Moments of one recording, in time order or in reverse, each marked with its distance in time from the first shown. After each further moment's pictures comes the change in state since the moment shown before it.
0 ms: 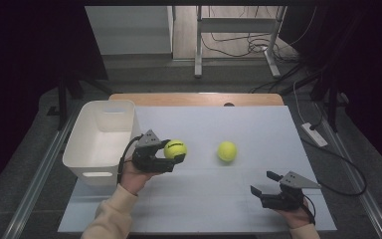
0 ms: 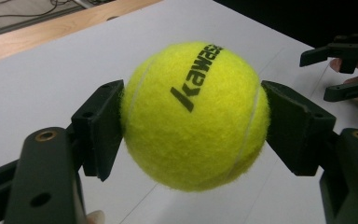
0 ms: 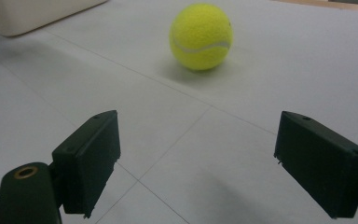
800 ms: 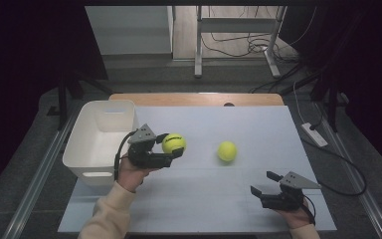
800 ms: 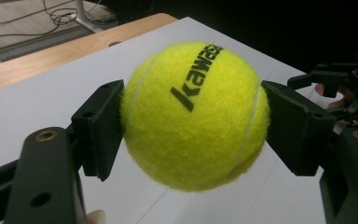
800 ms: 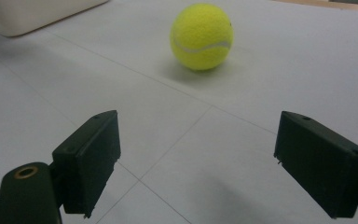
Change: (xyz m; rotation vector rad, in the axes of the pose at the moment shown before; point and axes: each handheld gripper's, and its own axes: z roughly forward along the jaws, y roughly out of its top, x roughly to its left) left arm 0.000 0.016 -0.017 -0.070 -0.004 0.003; right arm 0.000 0.000 0.000 -0.001 0.001 0.003
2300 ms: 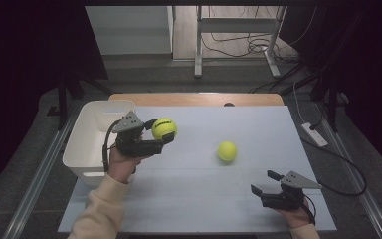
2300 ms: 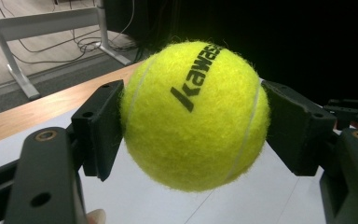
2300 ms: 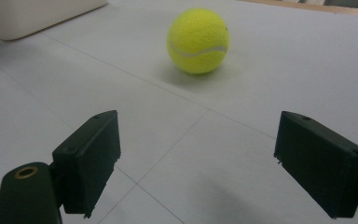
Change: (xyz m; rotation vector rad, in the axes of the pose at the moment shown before) left arm 0.013 0.025 -0.028 -0.098 0.066 -0.001; right arm 0.000 0.001 -0.001 -0.009 -0.009 0.001
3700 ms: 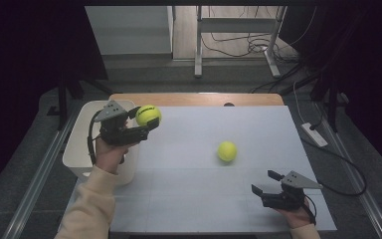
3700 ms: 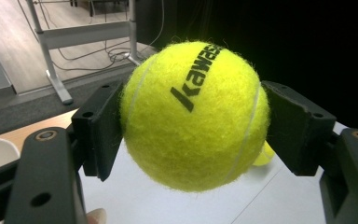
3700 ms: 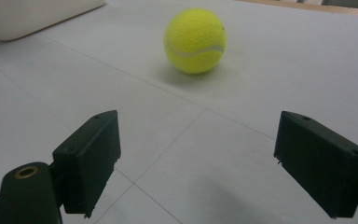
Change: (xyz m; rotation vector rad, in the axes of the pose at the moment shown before) left arm 0.031 0.013 -0.021 -0.047 0.111 -0.035; right arm -0.002 0.000 -0.001 -0.003 -0.006 0.005
